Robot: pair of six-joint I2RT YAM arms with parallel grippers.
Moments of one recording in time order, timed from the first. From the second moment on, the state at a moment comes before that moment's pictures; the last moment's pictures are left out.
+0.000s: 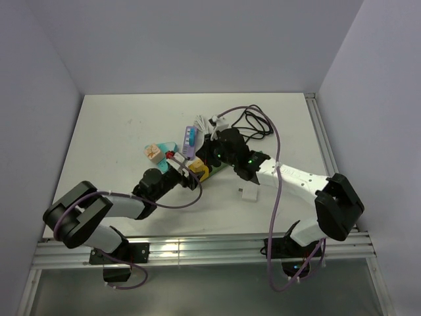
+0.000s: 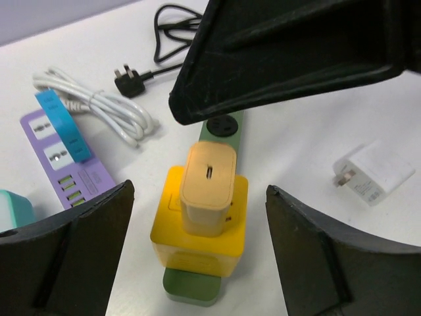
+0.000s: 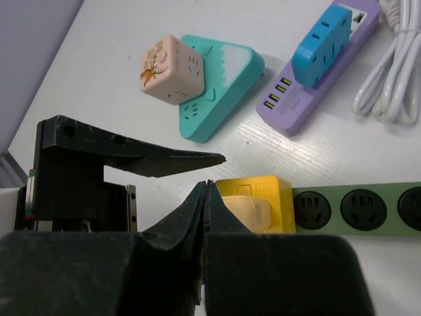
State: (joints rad) left arm -0.72 1.47 0.31 1.13 0.10 -0.05; right arm 0.77 1.45 0.95 0.08 -0.04 0.48
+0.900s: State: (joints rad) left arm -0.76 1.16 0.29 0.78 -0.10 -0.37; right arm 0.71 1.52 0.91 -0.03 0.21 0.48
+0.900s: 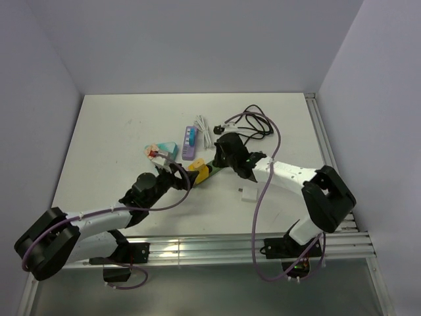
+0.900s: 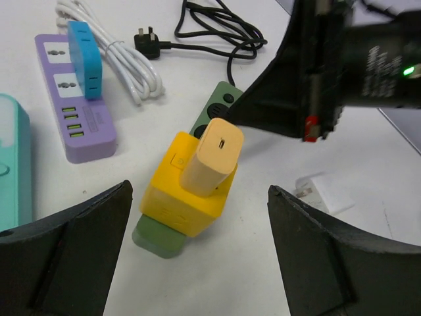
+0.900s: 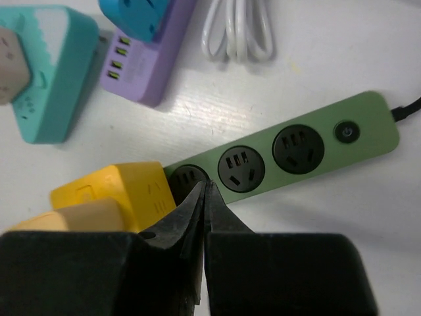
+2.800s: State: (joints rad) left arm -0.90 0.89 0.25 0.23 -0.56 -0.77; right arm 0.73 1.45 0.72 0.07 0.41 0.56
